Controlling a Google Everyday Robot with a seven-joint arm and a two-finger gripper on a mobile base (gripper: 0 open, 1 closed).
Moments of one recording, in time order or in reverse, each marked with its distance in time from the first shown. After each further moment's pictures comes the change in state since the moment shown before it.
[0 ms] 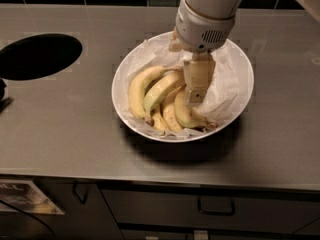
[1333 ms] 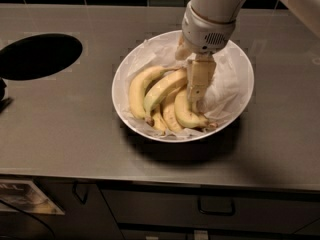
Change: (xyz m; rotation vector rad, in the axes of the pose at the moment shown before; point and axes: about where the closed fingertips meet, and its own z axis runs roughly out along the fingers) arm 0.019 -0.019 0.023 -0.033 -0.014 0.044
